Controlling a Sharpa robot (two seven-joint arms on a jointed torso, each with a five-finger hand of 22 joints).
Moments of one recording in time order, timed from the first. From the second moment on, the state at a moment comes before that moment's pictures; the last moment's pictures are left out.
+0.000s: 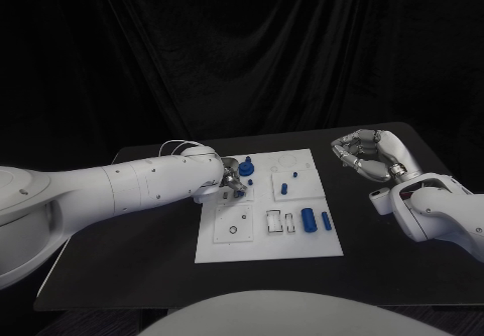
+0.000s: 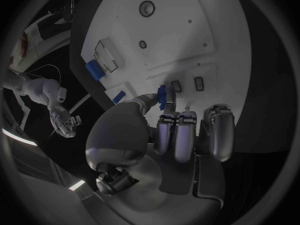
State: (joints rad) left arm 1.19 -0.50 -0.21 1.16 -1.09 0.05 -0.44; left_hand 1.15 -0.03 0.39 0.13 0.42 0.97 0.04 0.36 0.88 1.47 -0.02 1.57 1.31 1.47 -0.06 1.57 1.31 0.05 1.40 0.05 1.47 1.31; right arm 1.18 -0.99 -0.25 1.56 -0.70 -0.72 0.53; right_hand 1.39 -0.02 0.18 0.29 0.55 0.84 0.16 0.38 0.18 0.69 0.10 1.06 0.55 0.99 0.04 0.88 0.80 0.17 1.07 0.15 0.29 1.28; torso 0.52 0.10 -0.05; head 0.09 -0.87
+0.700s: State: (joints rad) left arm 1.19 -0.58 -0.21 1.22 -1.06 -0.02 -0.48; left_hand 1.11 -0.05 0.46 0.12 0.41 1.00 0.04 0.35 0.90 1.47 -0.02 1.57 1.31 1.46 -0.06 1.57 1.31 0.05 1.40 0.05 1.47 1.31; right arm 1.18 -0.99 -0.25 1.56 -0.70 -0.72 0.52; right_hand 1.39 -0.02 0.18 0.29 0.55 0.84 0.16 0.38 0.18 0.69 0.10 1.06 0.55 0.99 0.04 0.88 0.80 0.17 1.08 0.15 0.29 1.28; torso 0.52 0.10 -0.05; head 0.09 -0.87
